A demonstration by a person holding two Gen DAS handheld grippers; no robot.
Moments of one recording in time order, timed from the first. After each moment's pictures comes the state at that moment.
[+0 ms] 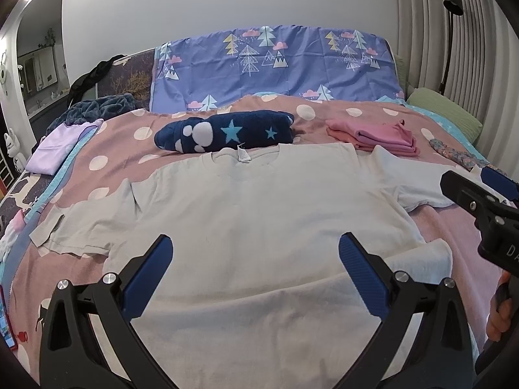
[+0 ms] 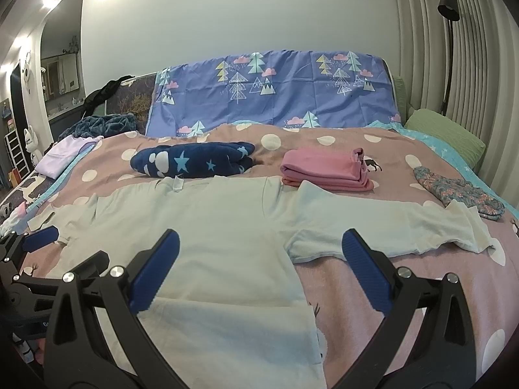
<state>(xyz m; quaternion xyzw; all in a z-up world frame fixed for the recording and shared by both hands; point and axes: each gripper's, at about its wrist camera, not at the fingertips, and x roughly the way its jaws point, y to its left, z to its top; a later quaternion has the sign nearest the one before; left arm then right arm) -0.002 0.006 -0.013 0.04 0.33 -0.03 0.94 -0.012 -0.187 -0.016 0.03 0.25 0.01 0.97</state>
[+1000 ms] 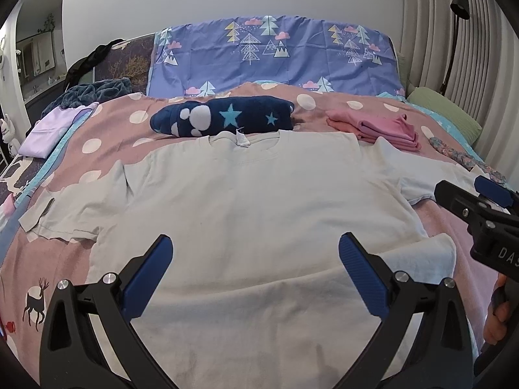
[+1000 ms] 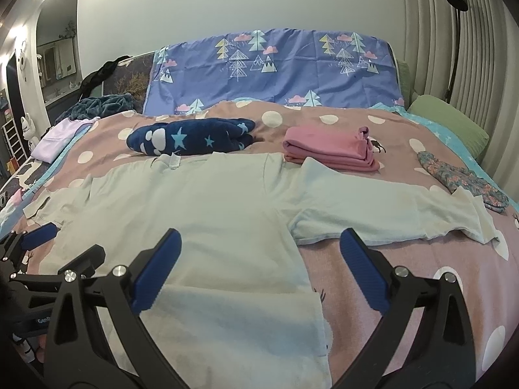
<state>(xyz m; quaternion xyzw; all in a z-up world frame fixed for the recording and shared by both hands) 0.002 0.014 -0.030 0.02 0.35 -0.03 0.94 0.002 -0.180 -0.036 0.02 0.30 0.01 0.95</state>
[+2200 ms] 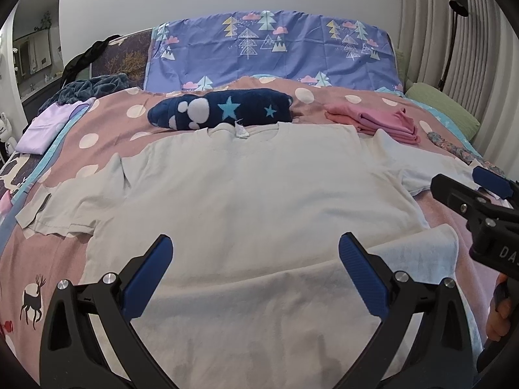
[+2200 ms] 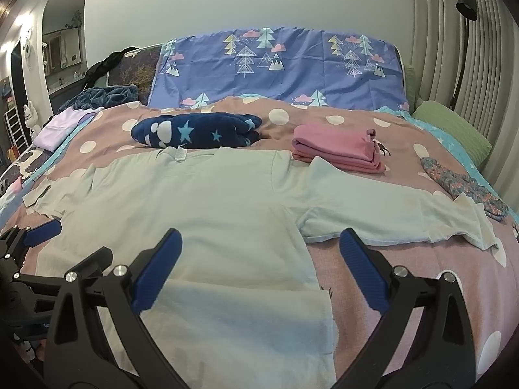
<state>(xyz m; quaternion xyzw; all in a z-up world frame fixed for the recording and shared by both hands) 0.001 0.018 -0.042 0.01 0.36 -0.04 0.93 0.002 -0.164 -0.038 0.00 0.31 0.01 0.95</state>
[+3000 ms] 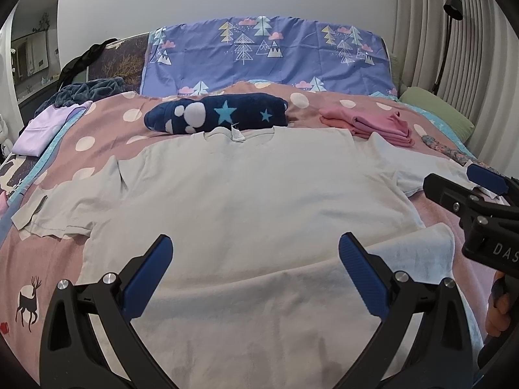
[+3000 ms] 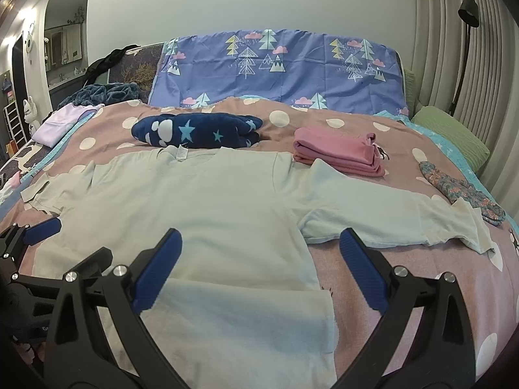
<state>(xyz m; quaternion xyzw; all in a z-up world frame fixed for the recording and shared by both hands) -0.005 0.020 -0.040 0.01 0.35 -0.06 0.94 -0.001 -0.159 -0.036 -0.01 0.30 0.01 0.95</state>
